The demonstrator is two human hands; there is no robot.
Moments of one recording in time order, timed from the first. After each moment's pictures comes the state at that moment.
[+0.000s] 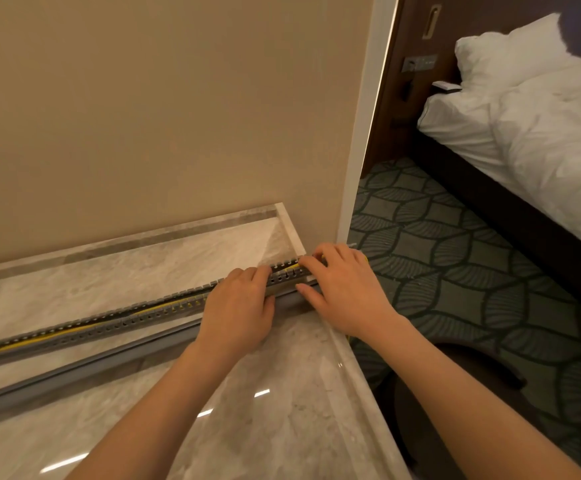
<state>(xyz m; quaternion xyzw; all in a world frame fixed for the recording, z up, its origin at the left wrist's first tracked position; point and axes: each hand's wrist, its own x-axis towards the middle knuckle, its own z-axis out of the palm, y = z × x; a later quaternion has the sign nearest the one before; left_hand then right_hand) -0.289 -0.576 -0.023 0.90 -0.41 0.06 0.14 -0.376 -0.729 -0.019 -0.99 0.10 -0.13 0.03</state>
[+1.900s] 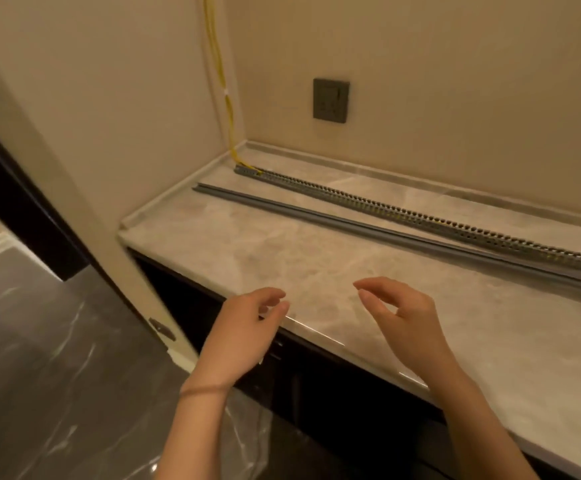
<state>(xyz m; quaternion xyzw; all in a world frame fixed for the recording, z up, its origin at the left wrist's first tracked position) -0.463 -0.063 0.015 0.91 0.04 0.04 0.41 -0.427 -0.281 0.003 -0.85 -0.12 -0.09 0.50</state>
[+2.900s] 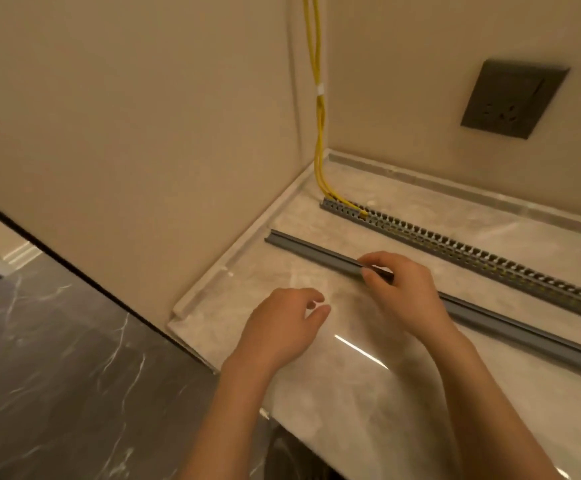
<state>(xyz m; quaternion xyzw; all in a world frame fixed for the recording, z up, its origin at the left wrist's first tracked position) -0.227 0.124 0.001 0.95 0.04 -0.07 0.29 -0.151 -0.051 -0.022 -0.90 -0.14 -0.01 0.42</state>
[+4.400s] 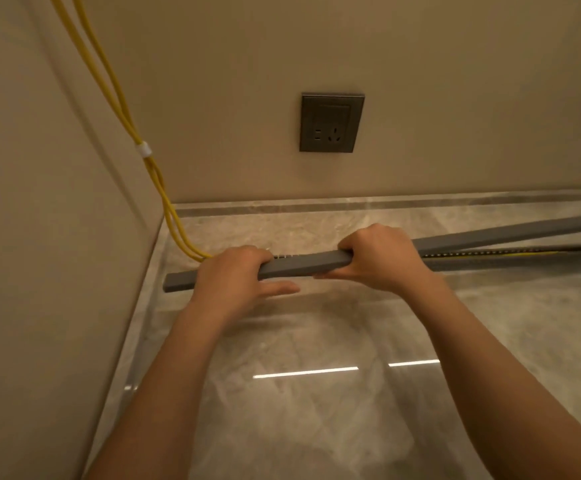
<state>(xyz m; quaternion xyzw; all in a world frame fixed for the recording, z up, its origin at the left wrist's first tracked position) -0.030 0.110 0.010 0.94 -0.32 0.01 0.15 -0.092 -0.110 0.022 -1.00 0.00 -0.05 0.02</state>
